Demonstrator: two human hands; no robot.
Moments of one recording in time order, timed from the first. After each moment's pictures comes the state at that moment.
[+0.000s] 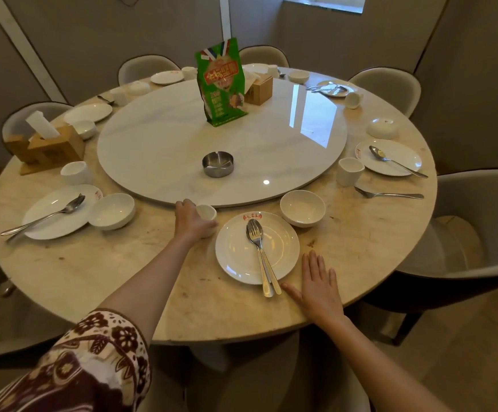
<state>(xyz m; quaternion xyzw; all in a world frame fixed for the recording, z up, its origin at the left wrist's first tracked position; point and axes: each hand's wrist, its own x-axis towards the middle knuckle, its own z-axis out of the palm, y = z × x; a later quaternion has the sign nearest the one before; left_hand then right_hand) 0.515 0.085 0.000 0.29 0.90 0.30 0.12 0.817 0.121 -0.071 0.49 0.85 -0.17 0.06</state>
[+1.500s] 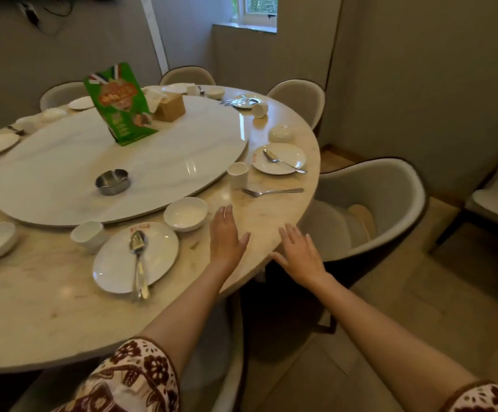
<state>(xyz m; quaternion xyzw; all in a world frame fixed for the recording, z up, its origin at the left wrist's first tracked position) 0.852 0.210 -0.015 0.53 0.80 0.28 0.01 1.027 0.261 -0.030 0.46 0.88 -0.13 -0.05</state>
